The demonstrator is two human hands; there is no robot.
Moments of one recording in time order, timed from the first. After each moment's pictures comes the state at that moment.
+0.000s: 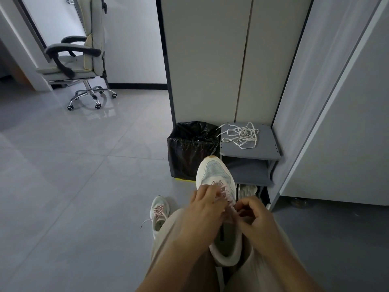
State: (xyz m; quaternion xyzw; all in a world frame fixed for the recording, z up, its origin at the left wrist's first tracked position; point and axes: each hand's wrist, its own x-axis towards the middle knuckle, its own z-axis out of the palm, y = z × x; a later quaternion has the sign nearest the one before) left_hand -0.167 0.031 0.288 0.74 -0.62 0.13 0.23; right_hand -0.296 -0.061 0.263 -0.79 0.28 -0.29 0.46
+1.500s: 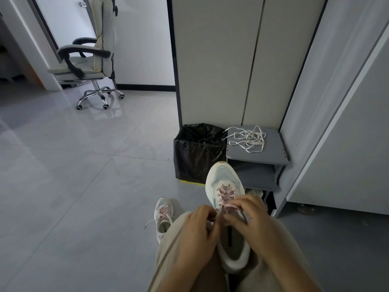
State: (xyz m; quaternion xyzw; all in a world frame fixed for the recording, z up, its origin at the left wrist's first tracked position) left_hand -0.176 0.067 0.270 0.80 -0.45 -0.04 0.40; right_hand -0.275 -0.057 0.278 -0.88 0.24 -0.26 0.33
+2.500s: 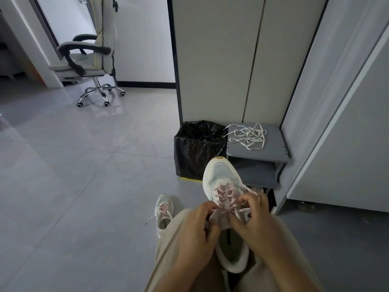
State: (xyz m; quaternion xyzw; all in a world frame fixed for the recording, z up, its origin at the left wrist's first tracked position) left_hand -0.179 0.073 0.273 0.78 -0.47 -0.02 0.40; right_hand -0.284 -0.050 0.281 -0.87 0.31 -0.23 0.30
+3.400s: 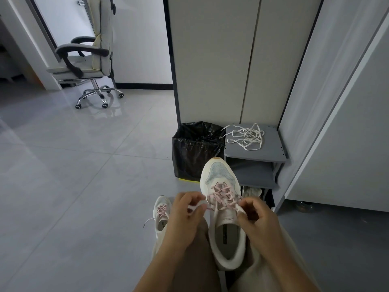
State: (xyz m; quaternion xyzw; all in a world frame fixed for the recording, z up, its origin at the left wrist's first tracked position) left_hand -0.160 0.059 0.290 0.75 -0.34 -0.16 0.55; right_hand -0.294 -0.058 0.269 -0.79 0.33 -0.27 0.45
